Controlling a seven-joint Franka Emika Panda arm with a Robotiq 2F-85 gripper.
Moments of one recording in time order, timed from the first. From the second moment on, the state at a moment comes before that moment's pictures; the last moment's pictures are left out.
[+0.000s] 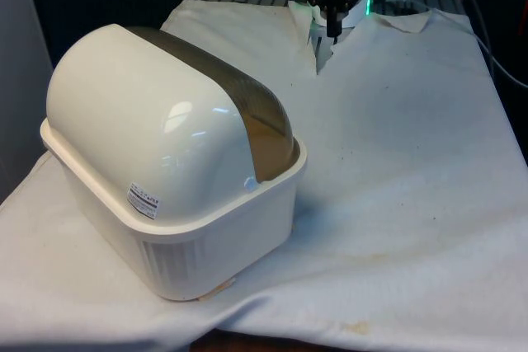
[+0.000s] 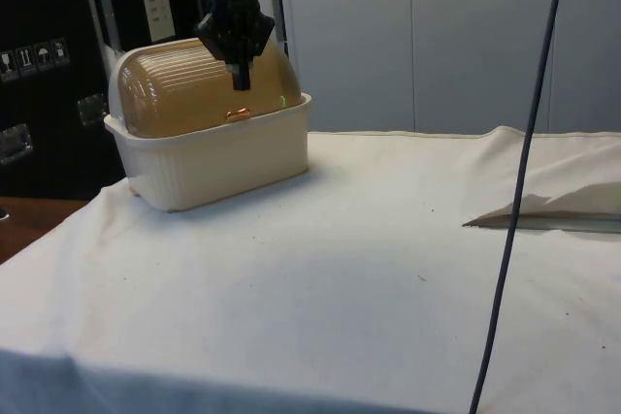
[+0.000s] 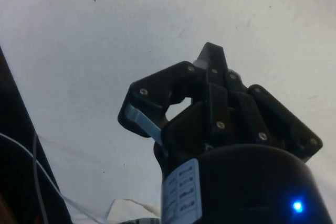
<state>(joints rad) 0.17 0.17 -0.19 -1.99 0.11 2.18 0.30</state>
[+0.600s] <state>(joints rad) 0.17 0.20 -0.19 -1.99 0.11 2.18 0.15</state>
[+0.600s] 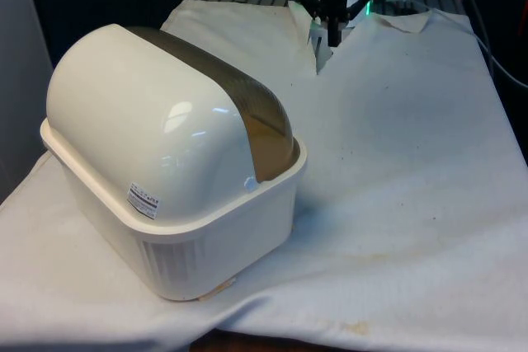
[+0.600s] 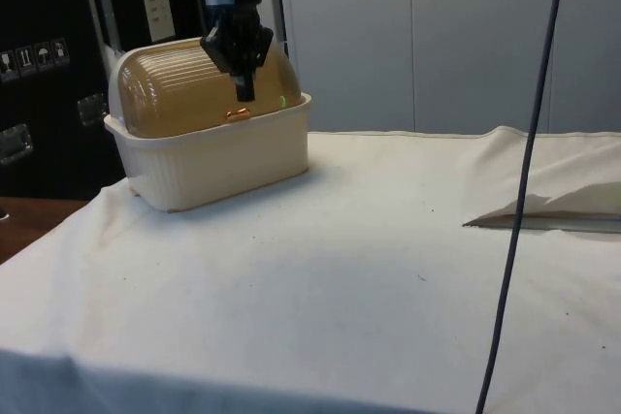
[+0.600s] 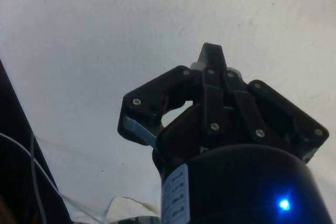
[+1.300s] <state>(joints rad) 0.17 0.17 -0.19 -2.02 0.07 2.17 0.03</state>
